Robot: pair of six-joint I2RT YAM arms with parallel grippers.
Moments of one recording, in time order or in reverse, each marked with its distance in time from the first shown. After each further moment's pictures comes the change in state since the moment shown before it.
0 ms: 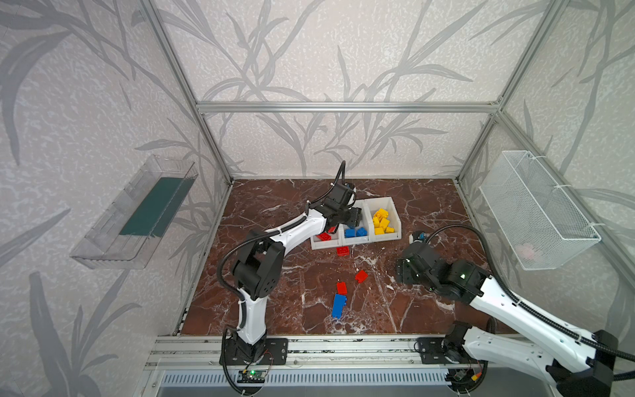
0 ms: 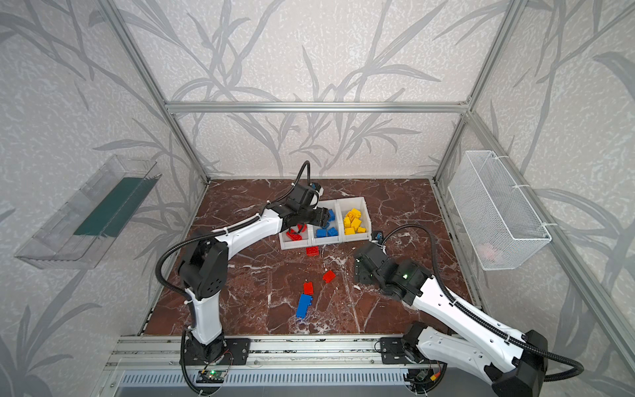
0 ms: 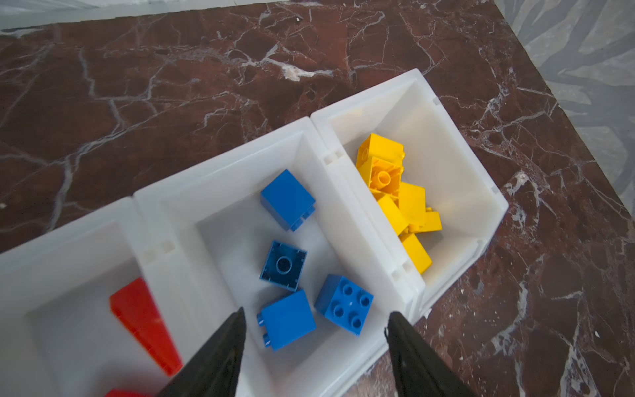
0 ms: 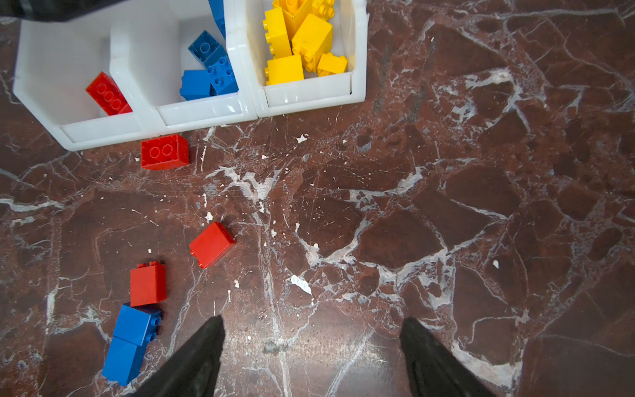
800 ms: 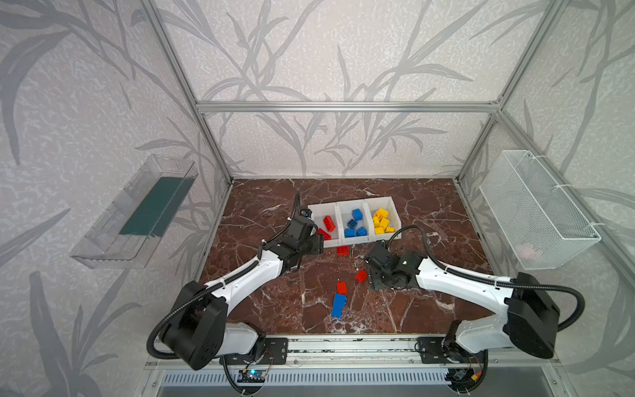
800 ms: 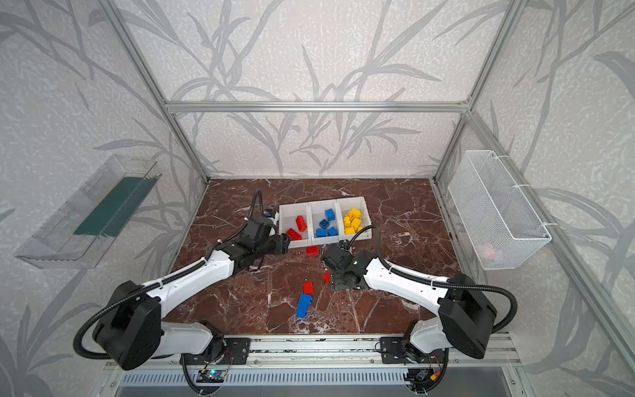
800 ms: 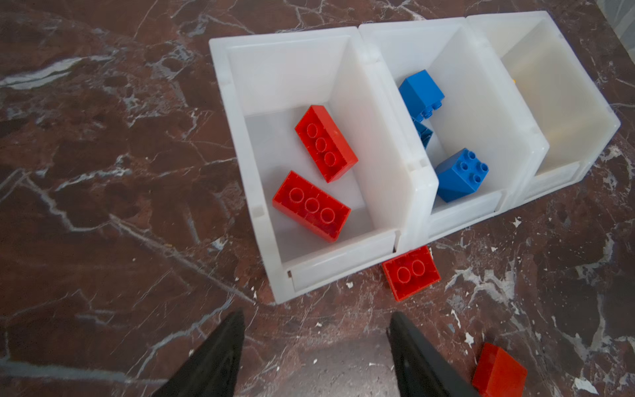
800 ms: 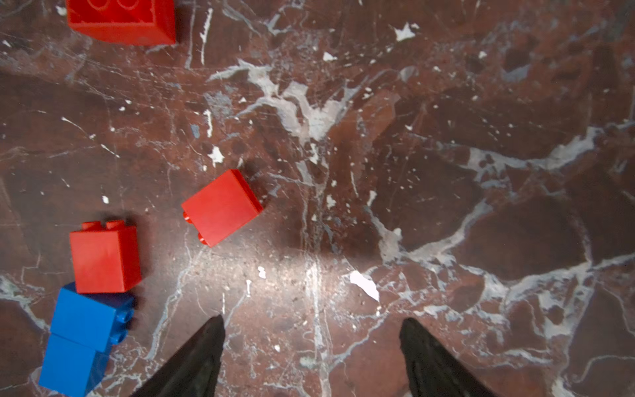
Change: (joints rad) left arm 0.071 -0.568 -0.674 0.101 -0.144 -0.090; right arm 0.101 0.459 0.072 0.153 -0.130 -0.013
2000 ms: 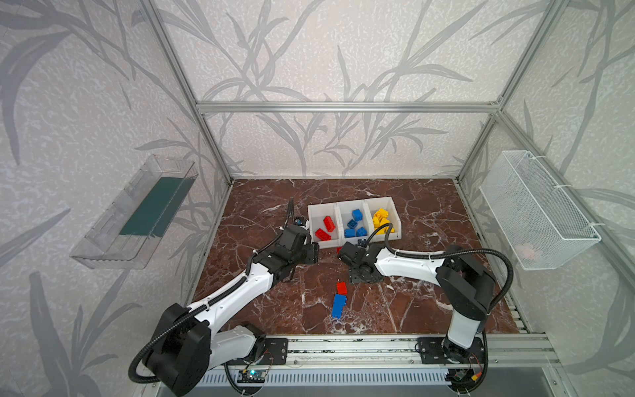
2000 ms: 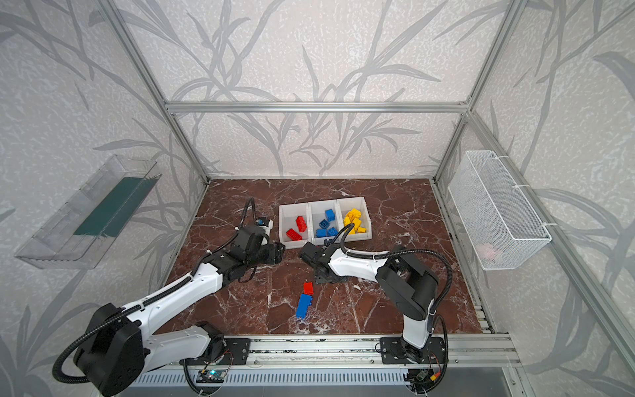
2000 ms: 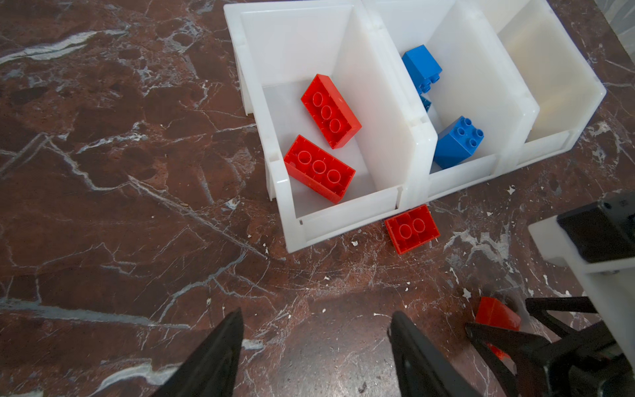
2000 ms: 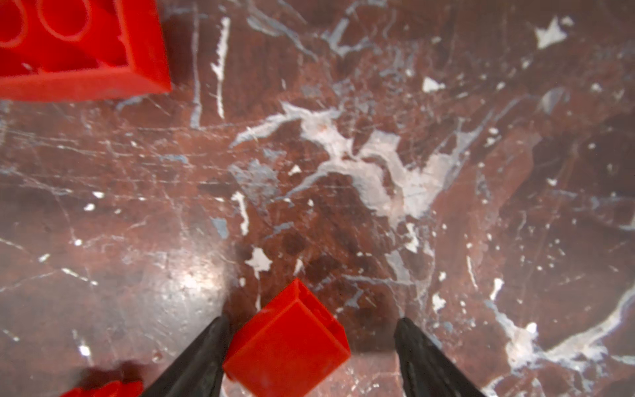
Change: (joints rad) left arm 0.000 -0.124 -0.073 -0.057 0.023 0.010; right arm 0.016 0.368 0.159 0.090 0.038 0.152
